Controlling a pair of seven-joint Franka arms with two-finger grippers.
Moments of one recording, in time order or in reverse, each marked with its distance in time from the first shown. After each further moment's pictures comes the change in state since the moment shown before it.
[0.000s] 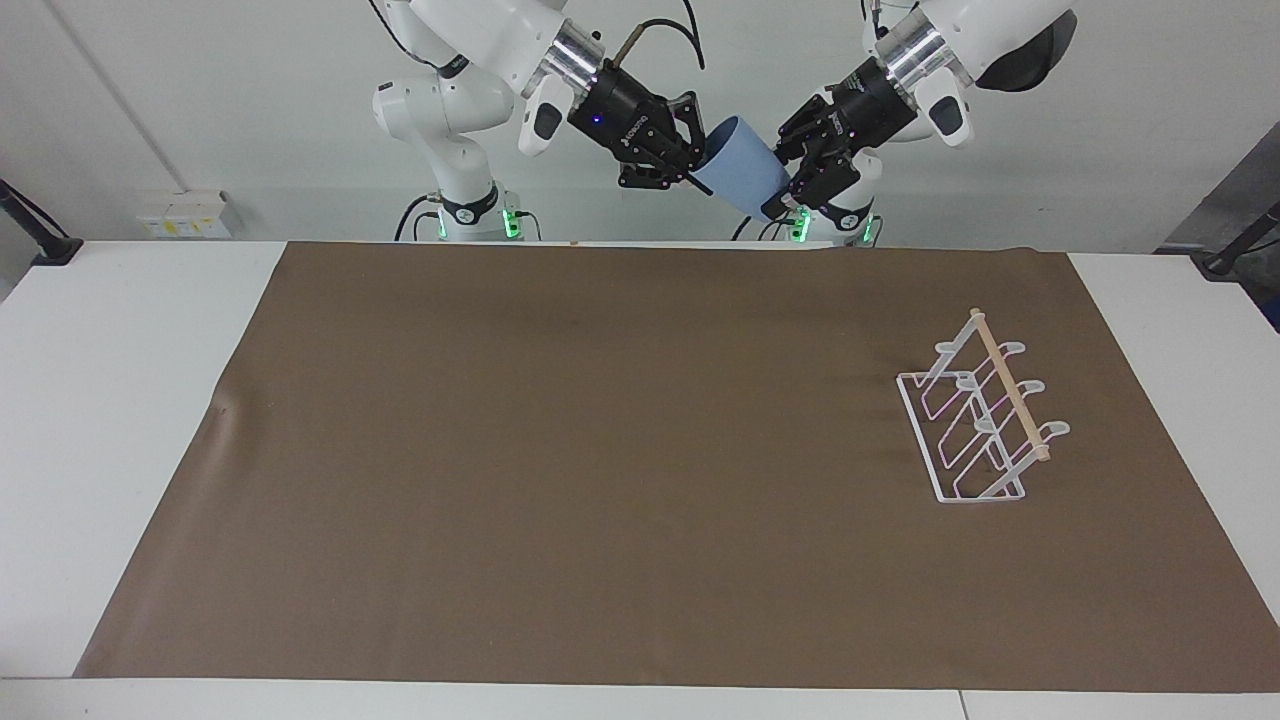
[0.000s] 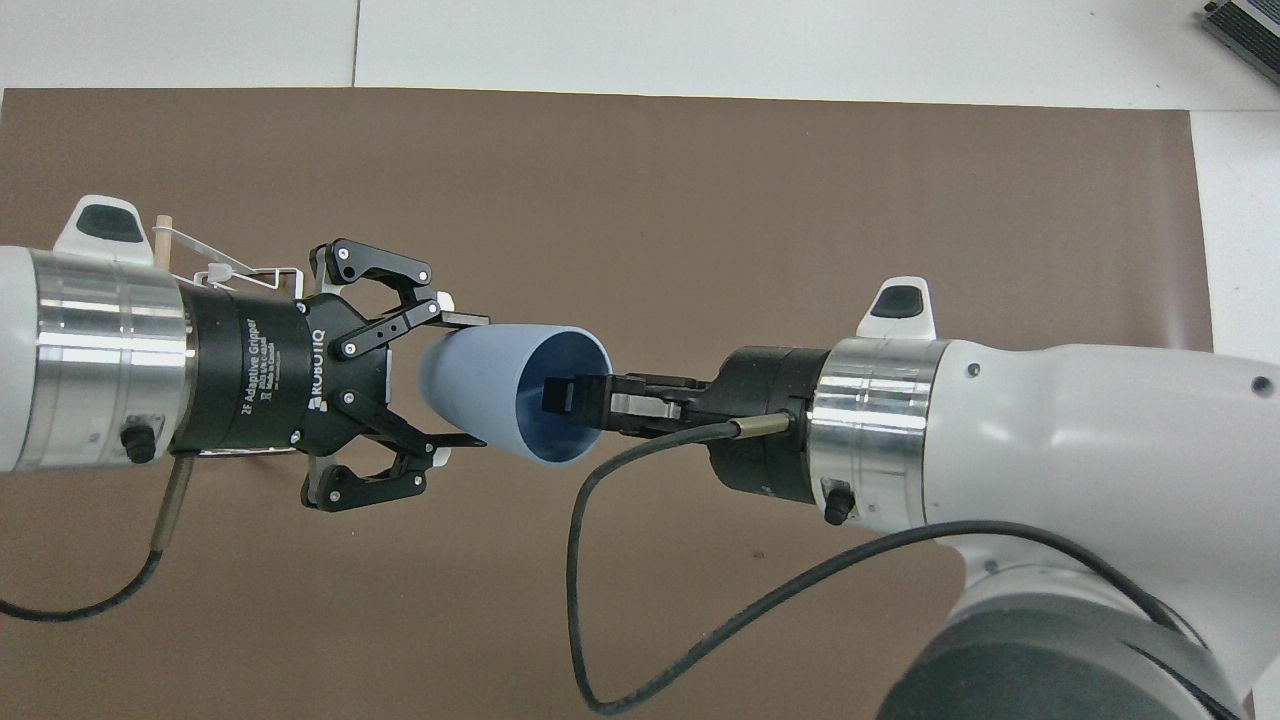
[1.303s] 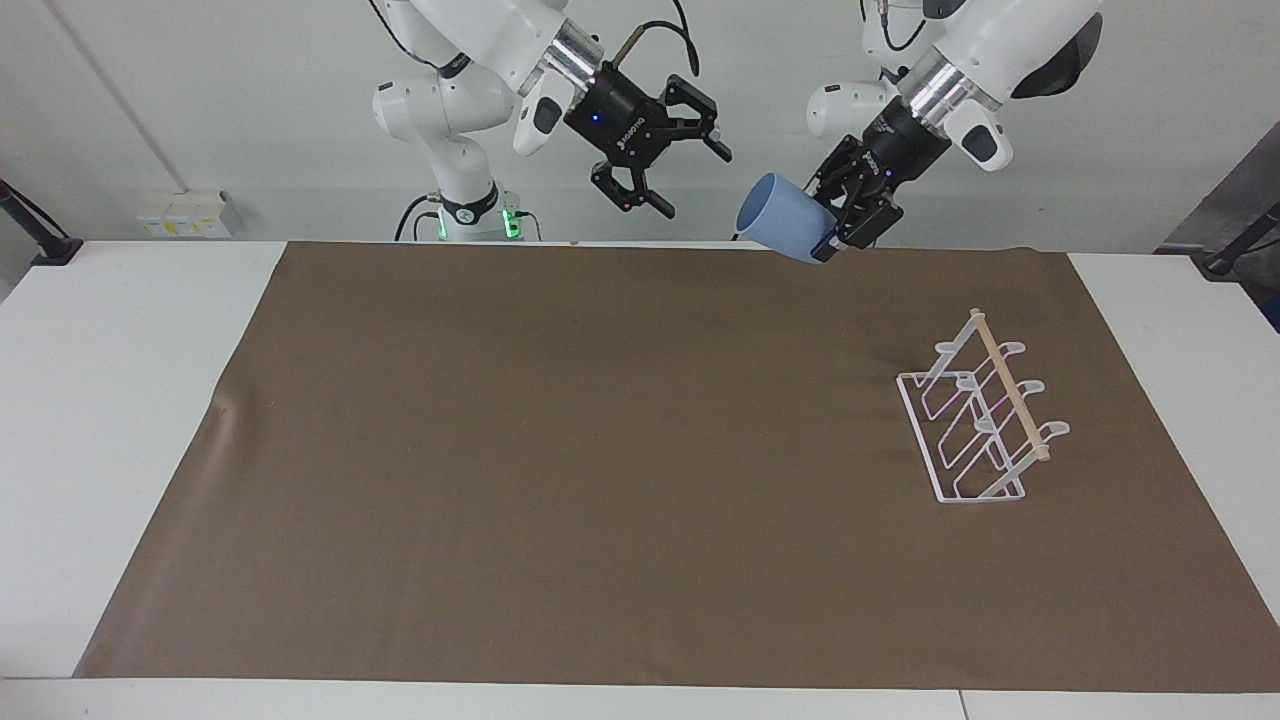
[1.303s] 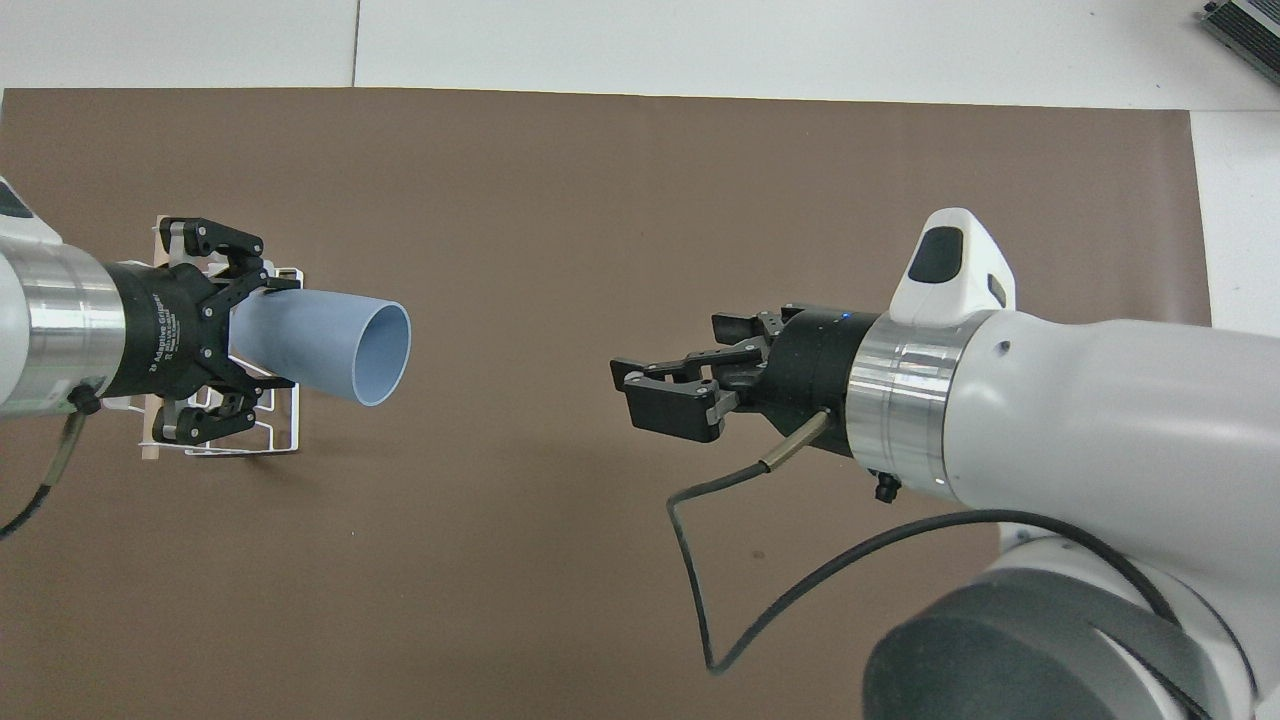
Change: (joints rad) left arm 0.089 0.000 0.025 -0.075 0.618 0.056 0.136; right arm -0.064 0.009 -0.009 -0.001 -0.427 0.006 -0.421
